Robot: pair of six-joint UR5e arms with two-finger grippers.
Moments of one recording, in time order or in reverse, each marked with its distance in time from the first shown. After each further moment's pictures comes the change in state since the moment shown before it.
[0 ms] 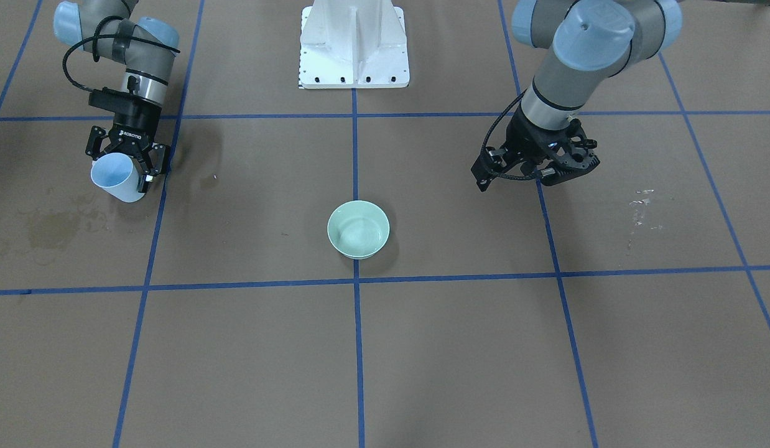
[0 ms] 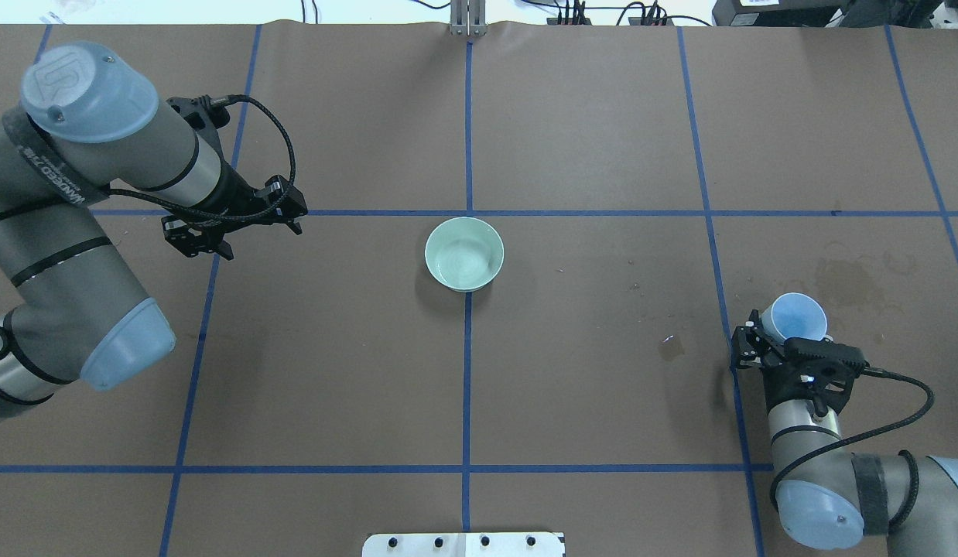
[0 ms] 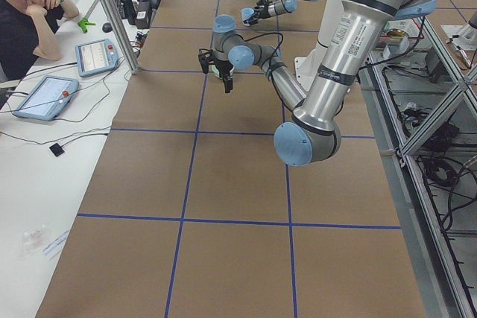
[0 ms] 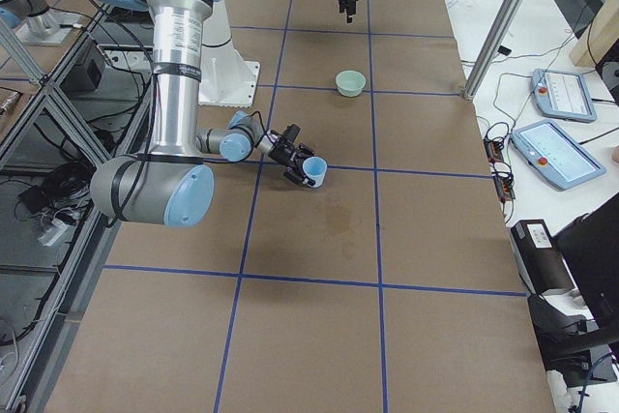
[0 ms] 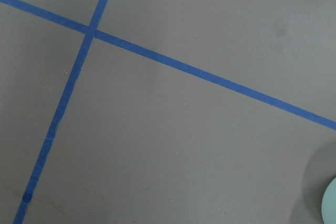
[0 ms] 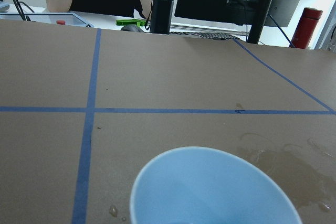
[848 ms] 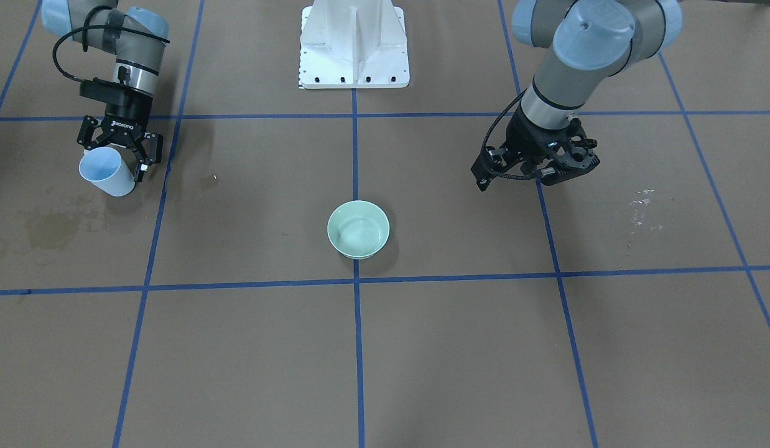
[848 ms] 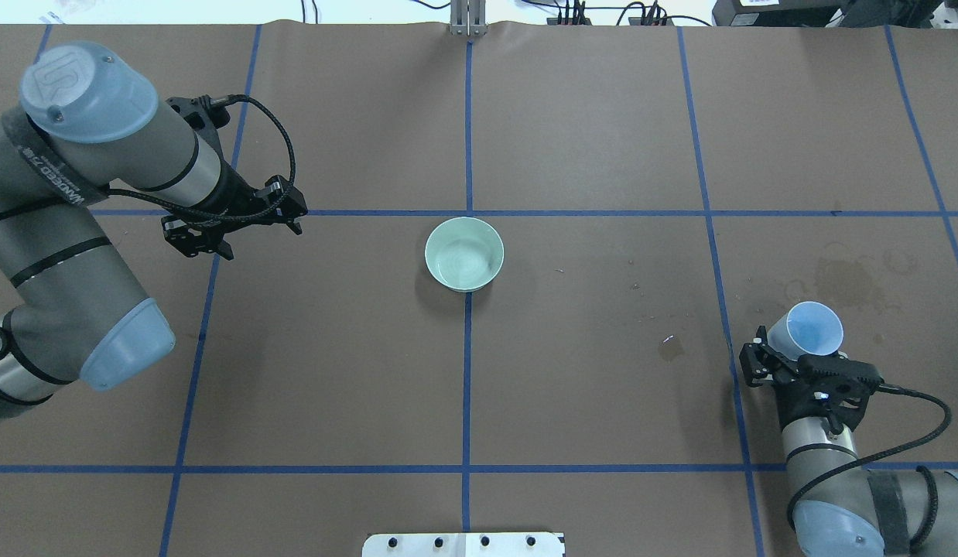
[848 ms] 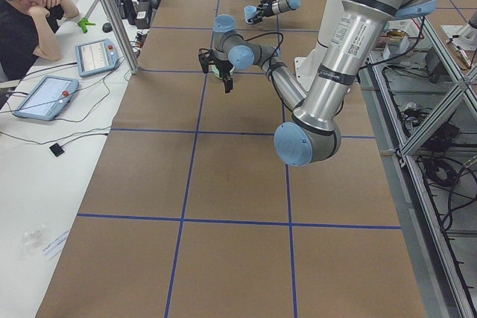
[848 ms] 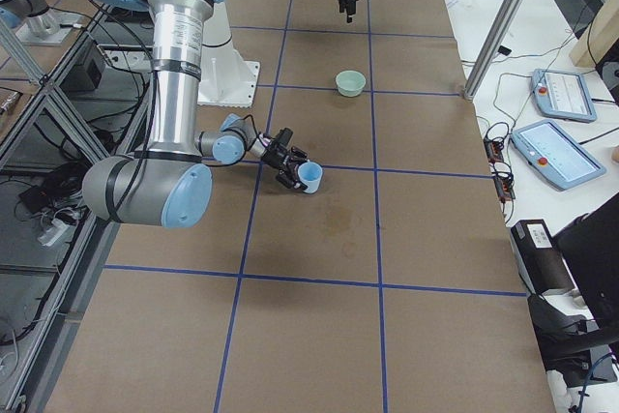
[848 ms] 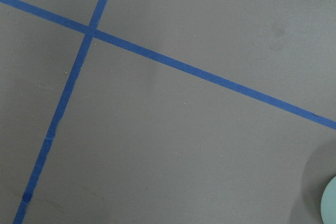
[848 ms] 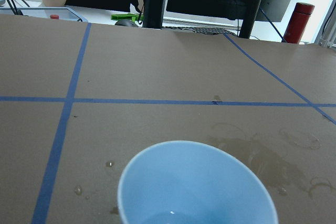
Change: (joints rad) left arm 0.000 0.001 -0.001 0.000 0.000 0.002; right arm -0.045 -0.034 0.024 -0.014 -0.002 0.032
